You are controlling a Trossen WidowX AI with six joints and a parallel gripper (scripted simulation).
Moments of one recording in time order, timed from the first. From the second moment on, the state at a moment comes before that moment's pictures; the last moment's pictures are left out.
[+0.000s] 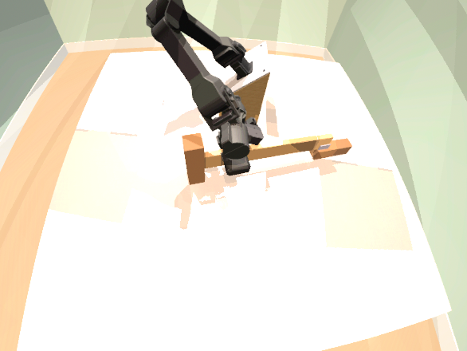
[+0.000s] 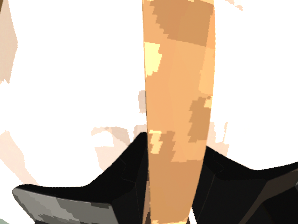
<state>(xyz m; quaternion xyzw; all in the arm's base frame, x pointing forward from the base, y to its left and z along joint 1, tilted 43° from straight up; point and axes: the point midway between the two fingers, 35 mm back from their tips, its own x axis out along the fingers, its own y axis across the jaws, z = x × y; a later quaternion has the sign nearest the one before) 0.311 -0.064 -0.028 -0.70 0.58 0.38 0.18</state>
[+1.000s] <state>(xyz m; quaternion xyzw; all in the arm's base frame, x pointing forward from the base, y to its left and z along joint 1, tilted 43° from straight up) 0.312 -0.064 -0.028 -0.70 0.57 0.38 0.18</state>
